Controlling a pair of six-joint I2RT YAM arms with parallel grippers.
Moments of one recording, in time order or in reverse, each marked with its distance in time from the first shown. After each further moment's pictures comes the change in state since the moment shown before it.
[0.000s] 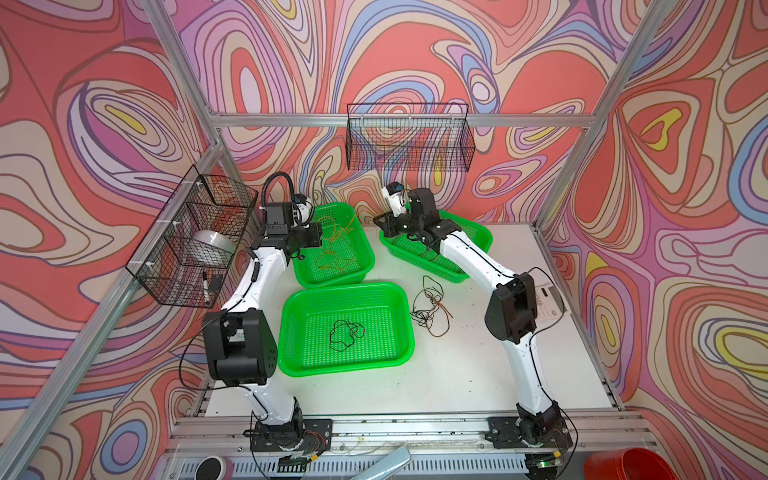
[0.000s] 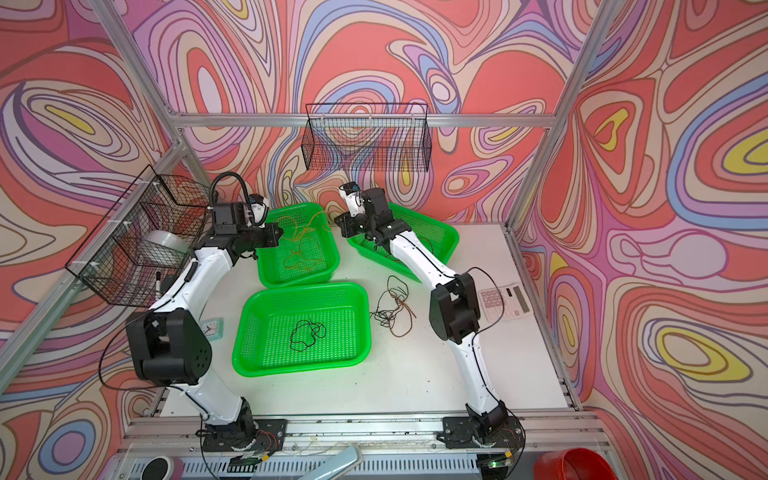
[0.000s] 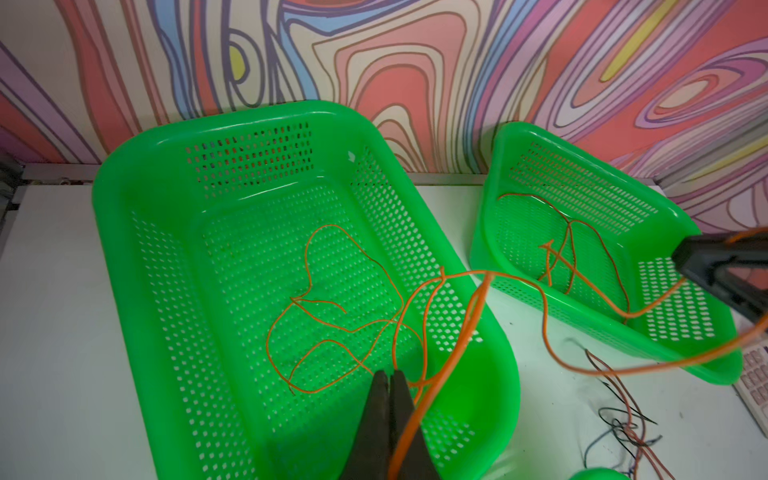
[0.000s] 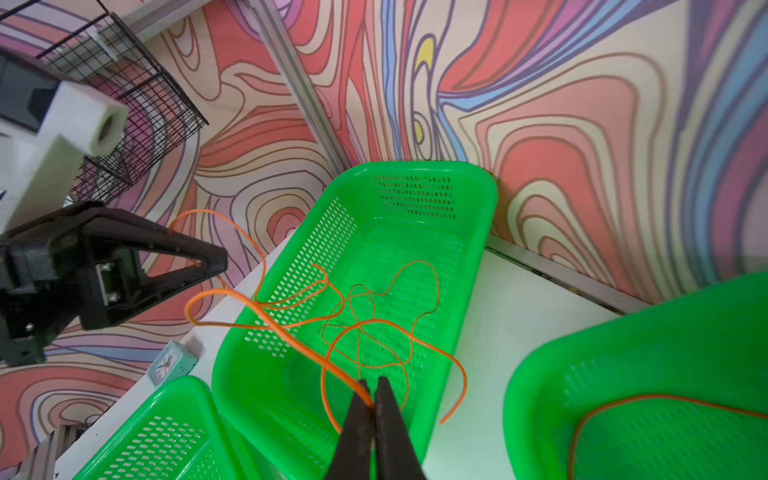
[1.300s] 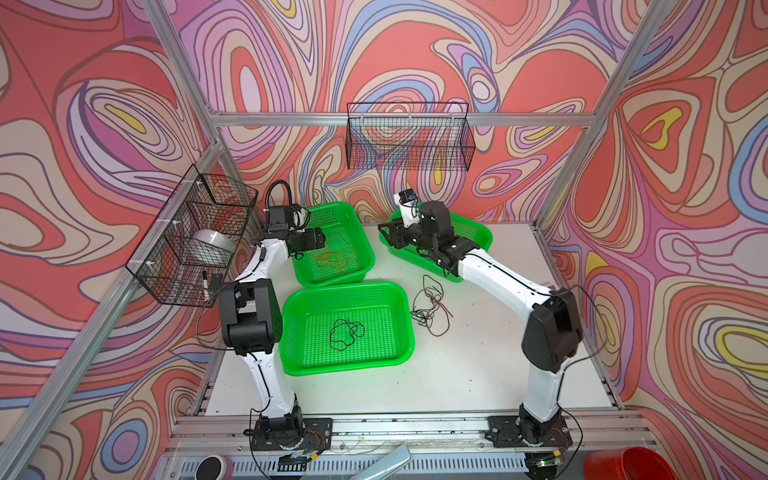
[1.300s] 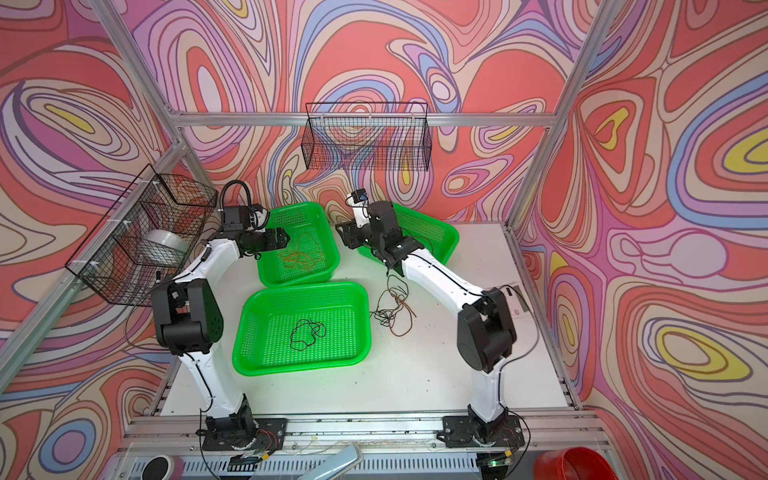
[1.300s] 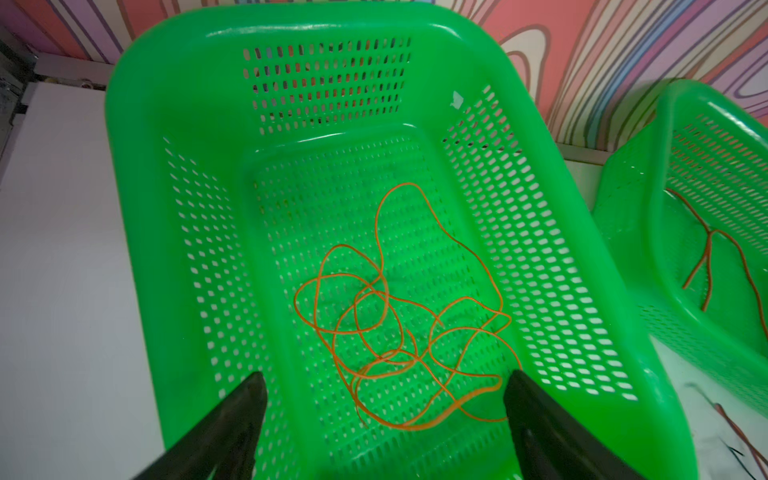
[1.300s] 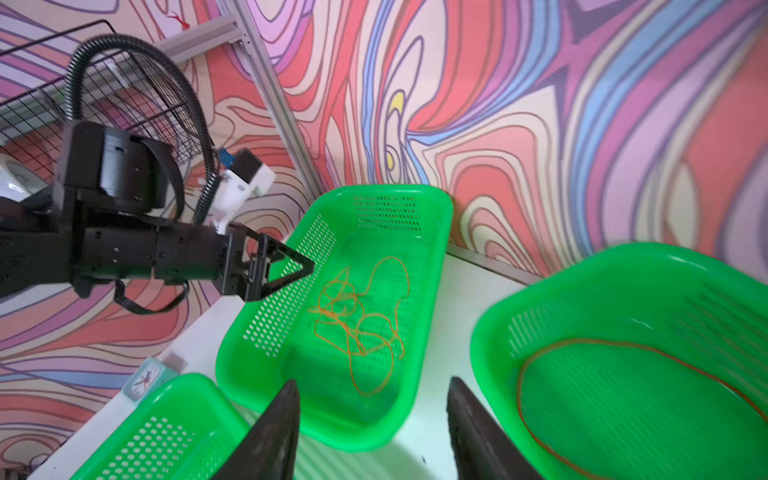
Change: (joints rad) left arm 0.033 0.199 0.082 -0.027 -0.079 -0.006; right arm 0.058 -0.498 -0.609 0.189 0.289 -0.018
